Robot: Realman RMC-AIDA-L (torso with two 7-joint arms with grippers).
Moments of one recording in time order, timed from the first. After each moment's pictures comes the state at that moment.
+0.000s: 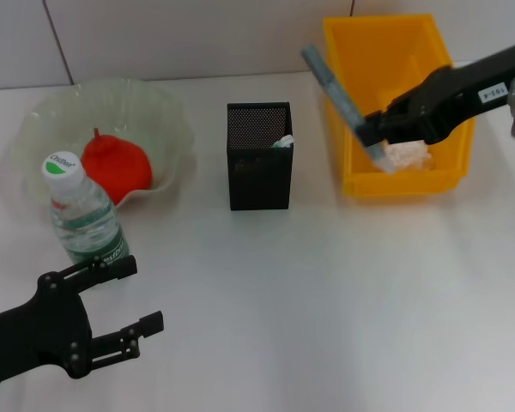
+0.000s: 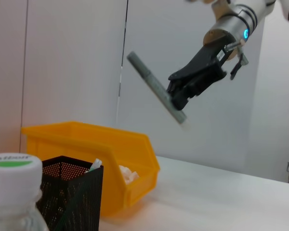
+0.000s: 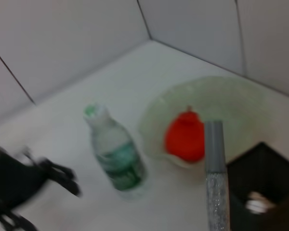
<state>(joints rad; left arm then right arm) -0.30 -2.07 0.73 0.53 1.83 1.74 -0.96 0.68 2.01 -0.86 -1.36 -2.24 -1.81 2.22</state>
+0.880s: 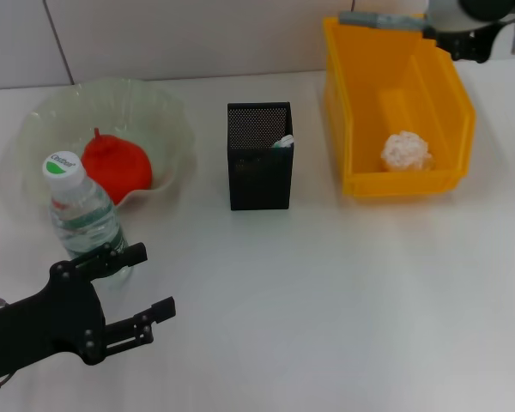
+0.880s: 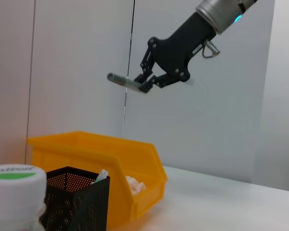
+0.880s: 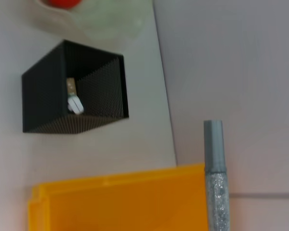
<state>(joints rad) -0.33 -2.07 0.73 0.46 1.79 1.70 -0.90 0.70 2.07 -1.32 -1.83 -2.92 -1.63 1.94</state>
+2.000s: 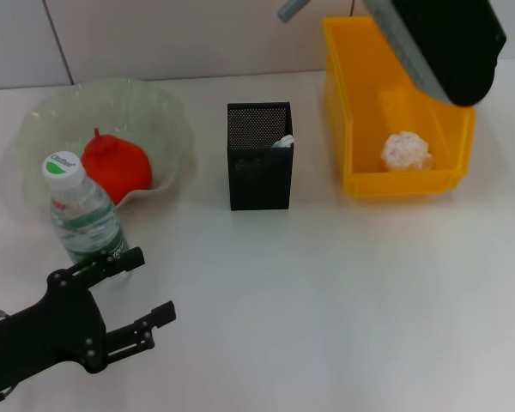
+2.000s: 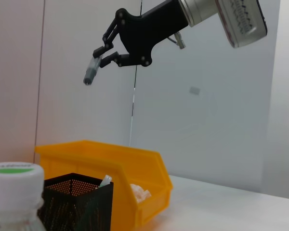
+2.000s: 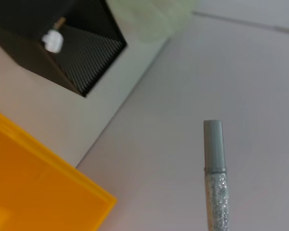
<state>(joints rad) -0.31 -2.07 0.73 0.40 1.76 1.71 -0.83 0.67 2.08 -1.48 -1.77 -2.92 -1.24 1.23</state>
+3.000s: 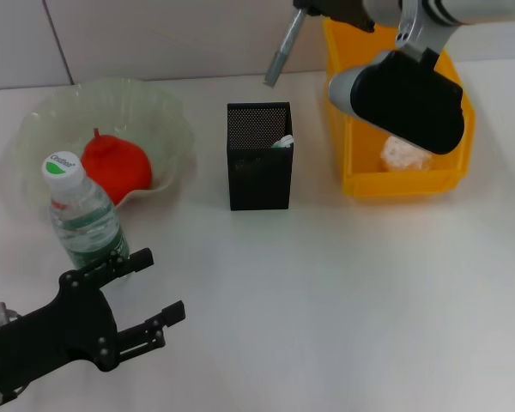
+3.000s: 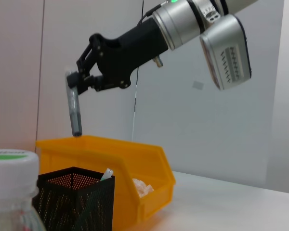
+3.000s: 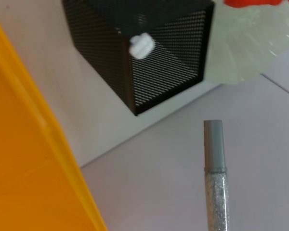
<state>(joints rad) -0.33 -2.07 0.74 0.33 1.75 1.67 -0.78 0.68 2.09 -1.60 -1.52 -2.93 -0.99 0.88</state>
